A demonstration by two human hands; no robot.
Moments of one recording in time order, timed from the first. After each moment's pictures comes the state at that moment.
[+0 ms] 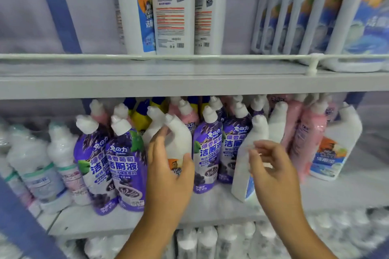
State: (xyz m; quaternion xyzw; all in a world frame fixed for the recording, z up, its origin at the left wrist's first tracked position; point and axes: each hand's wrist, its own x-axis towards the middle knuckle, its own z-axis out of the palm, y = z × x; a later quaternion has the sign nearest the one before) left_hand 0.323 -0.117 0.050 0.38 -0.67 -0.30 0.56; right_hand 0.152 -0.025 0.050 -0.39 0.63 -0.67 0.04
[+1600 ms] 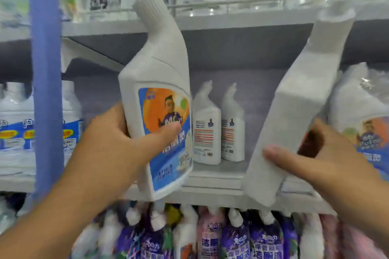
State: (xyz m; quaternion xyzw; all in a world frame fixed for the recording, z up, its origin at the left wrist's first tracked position) left_hand 0.418 -0.054 0.327 0.34 -0.69 -0.21 0.61; right_hand 0.164 0.029 0.315 -0.61 0.53 -0.59 0.07
